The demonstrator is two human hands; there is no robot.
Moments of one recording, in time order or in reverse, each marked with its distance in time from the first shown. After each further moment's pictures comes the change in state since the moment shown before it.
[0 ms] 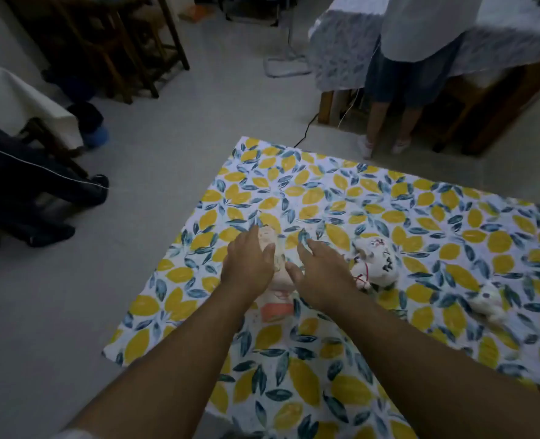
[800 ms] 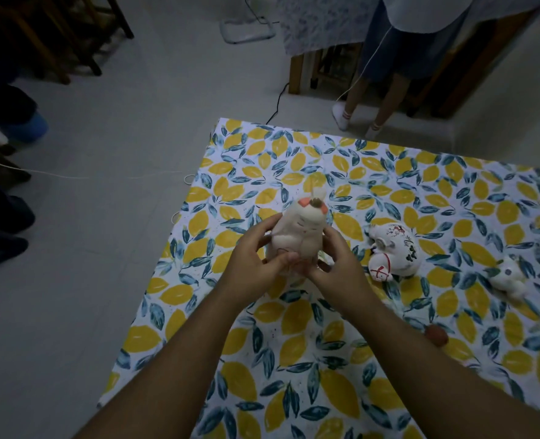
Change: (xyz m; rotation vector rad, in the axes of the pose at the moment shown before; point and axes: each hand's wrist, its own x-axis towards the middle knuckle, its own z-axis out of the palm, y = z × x) left_hand 0.038 -0.038 -0.021 -0.717 -0.317 0.268; right_hand 0.018 -0.011 0.027 1.035 0.243 0.043
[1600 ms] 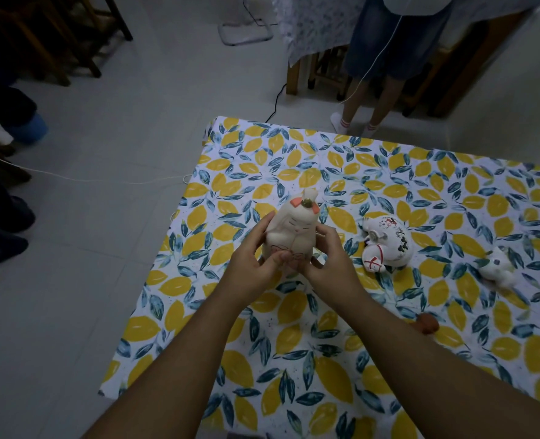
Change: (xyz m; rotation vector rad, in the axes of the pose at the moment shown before) left_hand -0.015 -0.017 0.010 0.011 0.006 0.052; right_hand -0.011 0.012 0.006 0.016 0.043 0.003
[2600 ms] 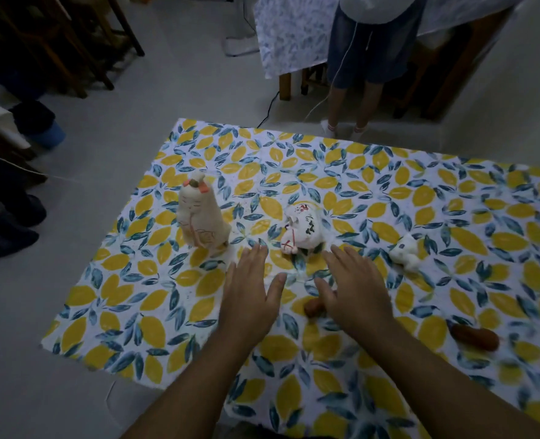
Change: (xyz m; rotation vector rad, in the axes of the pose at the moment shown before) left_hand -0.069 0.036 0.209 0.785 0.143 -0.063; right_hand -0.084 0.062 -0.213 -1.072 0.014 -0.169
